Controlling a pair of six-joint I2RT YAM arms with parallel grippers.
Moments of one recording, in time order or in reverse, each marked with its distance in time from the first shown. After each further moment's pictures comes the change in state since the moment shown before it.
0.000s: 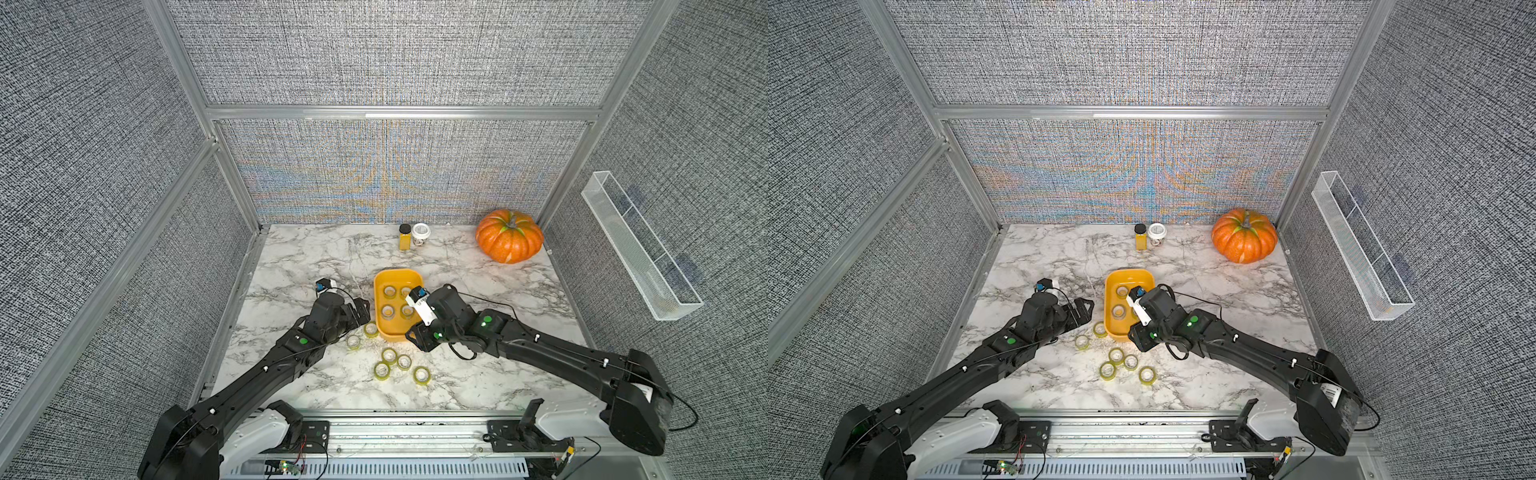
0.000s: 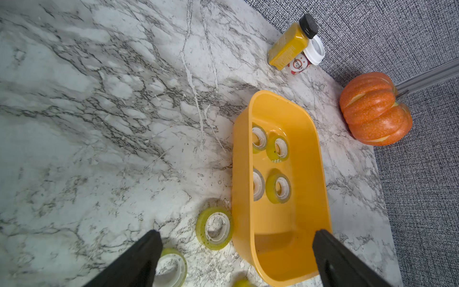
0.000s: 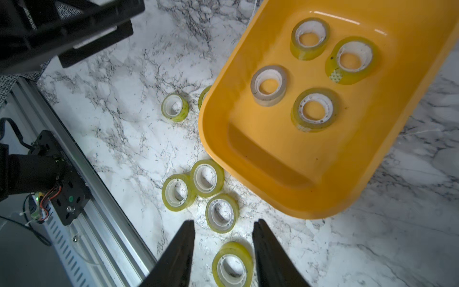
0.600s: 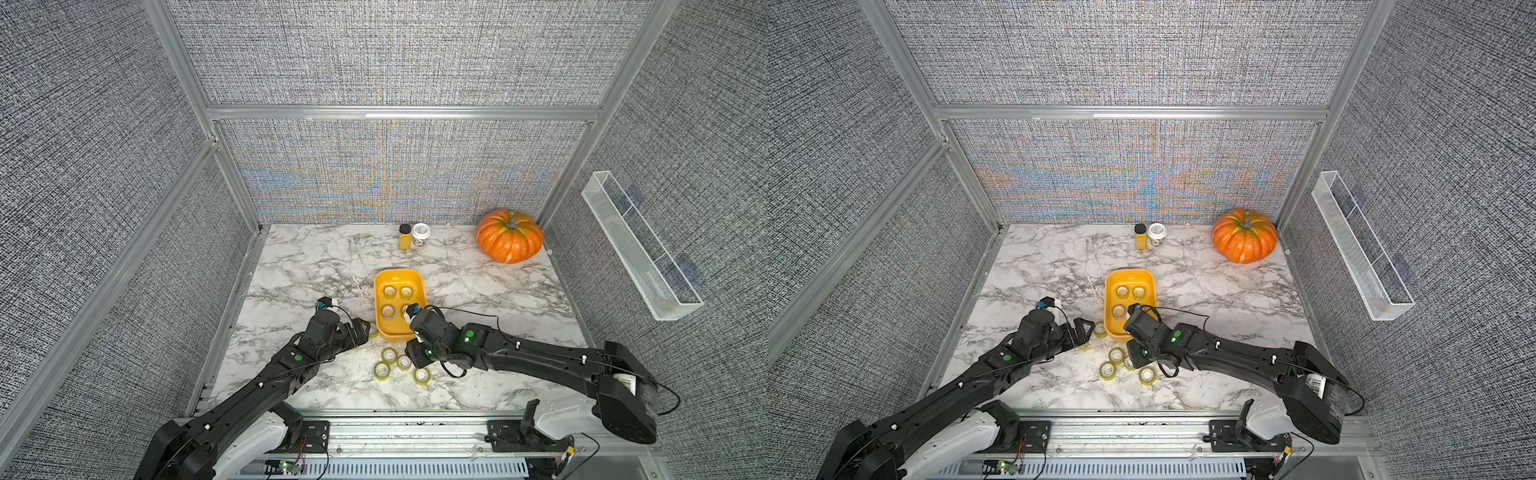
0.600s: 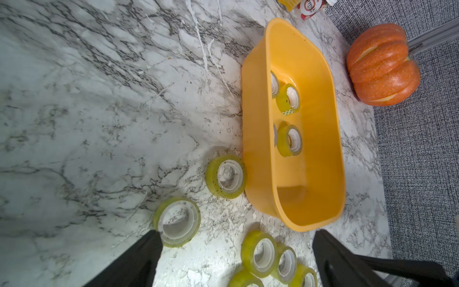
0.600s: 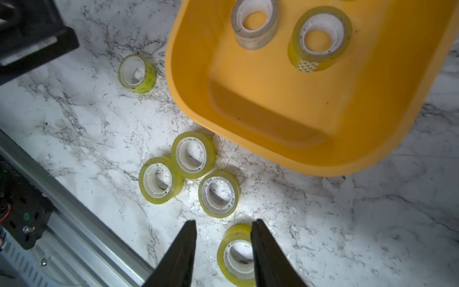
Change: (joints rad) left arm -0.004 -0.127 -0.169 -0.012 0.132 -0.004; right arm 0.140 0.075 -0.038 -0.038 0.182 0.237
